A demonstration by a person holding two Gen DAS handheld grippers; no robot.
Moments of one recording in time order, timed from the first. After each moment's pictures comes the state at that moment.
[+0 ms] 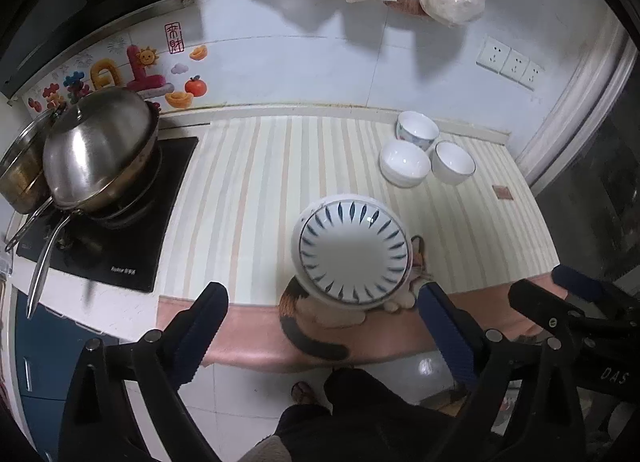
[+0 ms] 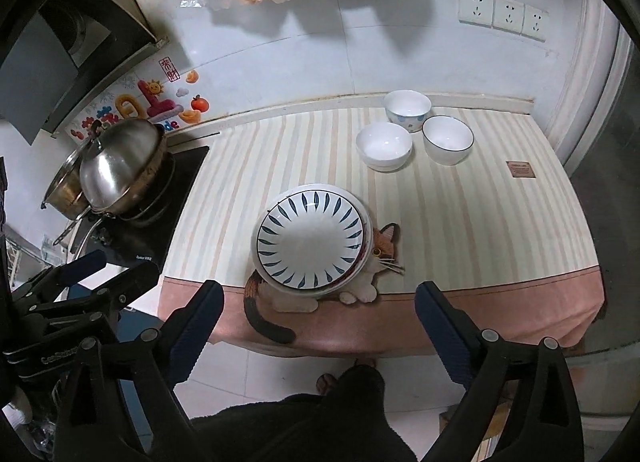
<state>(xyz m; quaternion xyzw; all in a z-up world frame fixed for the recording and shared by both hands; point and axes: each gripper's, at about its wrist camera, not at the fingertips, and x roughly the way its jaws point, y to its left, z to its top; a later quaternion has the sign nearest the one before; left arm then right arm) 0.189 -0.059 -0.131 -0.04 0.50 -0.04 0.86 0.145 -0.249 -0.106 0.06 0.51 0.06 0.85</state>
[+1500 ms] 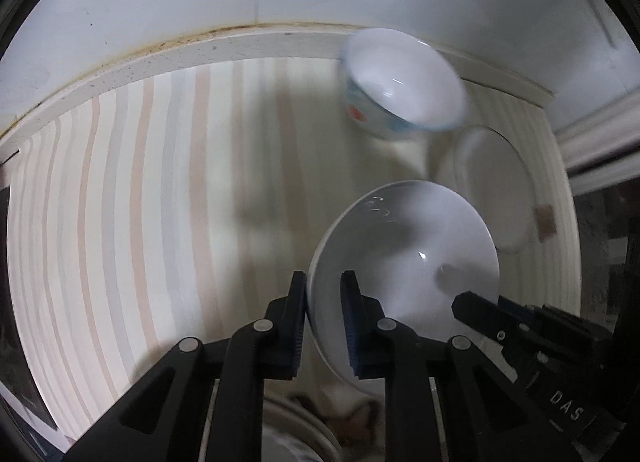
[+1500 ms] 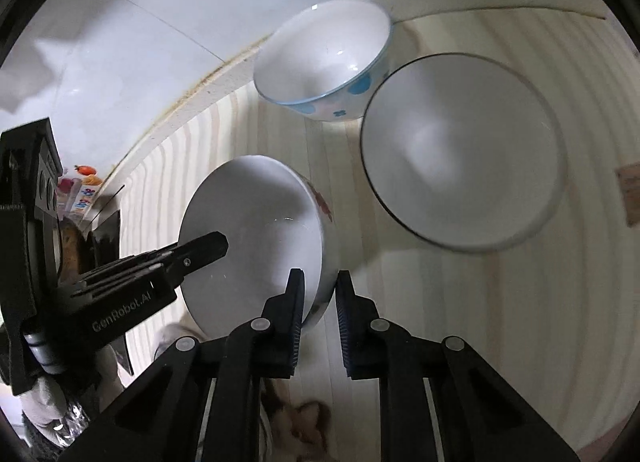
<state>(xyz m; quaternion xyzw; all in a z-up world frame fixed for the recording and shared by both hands) 0.494 -0.221 -0.332 -0.03 0.66 -0.12 0.74 0.478 -0.423 -0.346 0.20 0.63 0.07 0.75</state>
